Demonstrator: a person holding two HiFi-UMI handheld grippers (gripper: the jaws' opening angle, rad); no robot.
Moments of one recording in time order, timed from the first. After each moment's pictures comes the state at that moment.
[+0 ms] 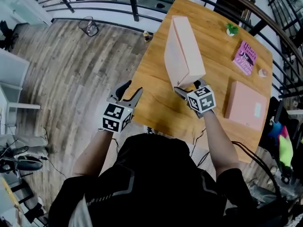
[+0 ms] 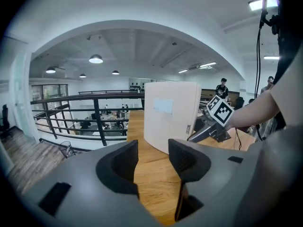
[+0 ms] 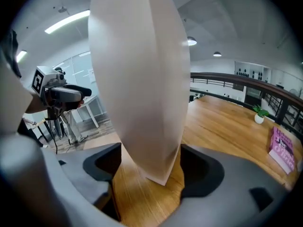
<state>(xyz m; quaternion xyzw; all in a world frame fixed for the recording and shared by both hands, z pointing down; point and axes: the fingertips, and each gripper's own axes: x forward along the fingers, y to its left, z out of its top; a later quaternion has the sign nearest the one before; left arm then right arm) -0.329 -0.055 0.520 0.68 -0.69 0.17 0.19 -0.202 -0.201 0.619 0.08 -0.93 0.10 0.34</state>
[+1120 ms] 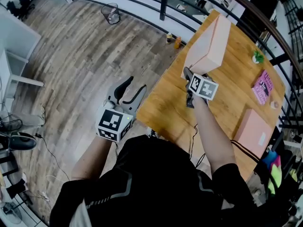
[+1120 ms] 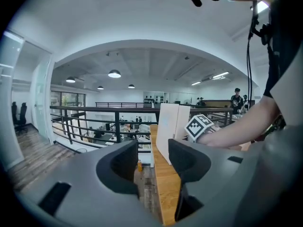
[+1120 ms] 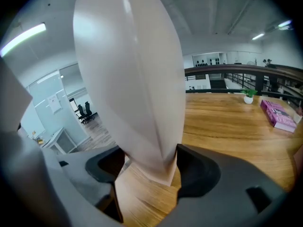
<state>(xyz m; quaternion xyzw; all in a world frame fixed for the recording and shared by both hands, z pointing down) -0.428 -0.010 0.459 0.62 -0.76 0.10 0.14 -0.355 -0.260 0.618 0.28 -0.89 0.23 0.28</state>
